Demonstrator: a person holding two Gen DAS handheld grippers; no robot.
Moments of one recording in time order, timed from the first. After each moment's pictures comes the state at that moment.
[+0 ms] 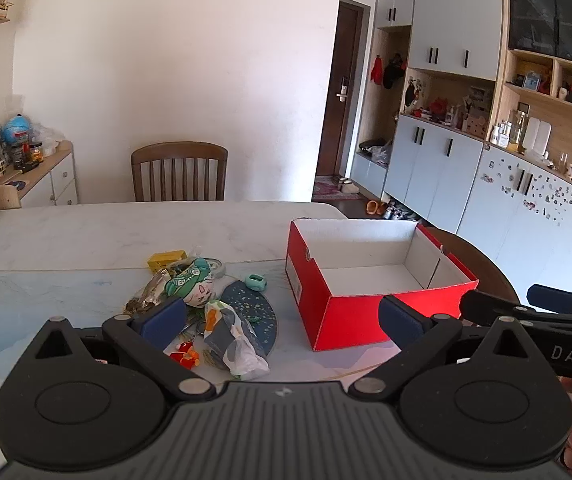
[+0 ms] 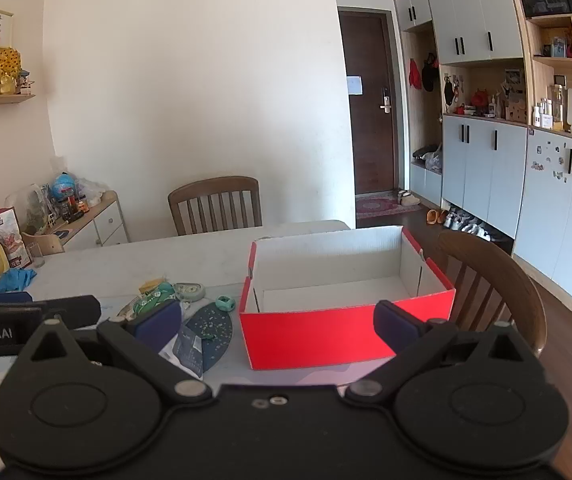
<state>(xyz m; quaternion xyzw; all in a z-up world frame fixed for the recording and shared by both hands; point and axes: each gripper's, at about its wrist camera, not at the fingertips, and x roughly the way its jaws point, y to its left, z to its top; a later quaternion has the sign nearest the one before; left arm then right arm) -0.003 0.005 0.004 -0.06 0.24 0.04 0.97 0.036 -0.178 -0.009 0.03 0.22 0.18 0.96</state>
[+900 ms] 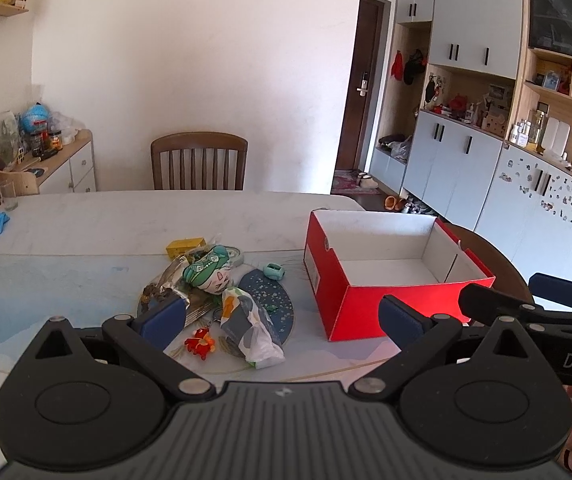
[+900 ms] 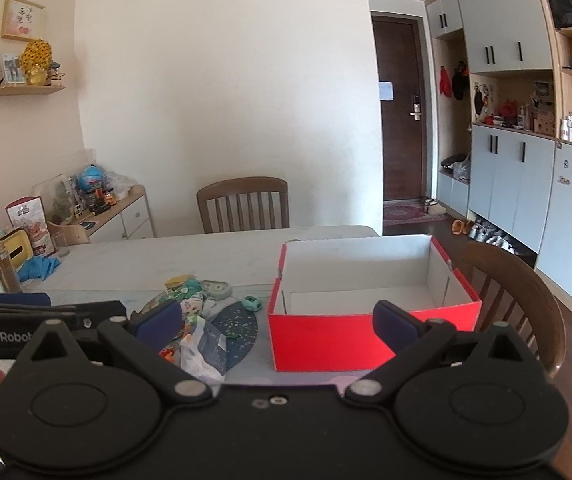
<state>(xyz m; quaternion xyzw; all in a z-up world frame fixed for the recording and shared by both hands) -0.007 0.008 -0.002 -0.07 0.26 0.07 0.96 0.032 -0.169 -0.006 0.01 0.21 0.23 0.95</state>
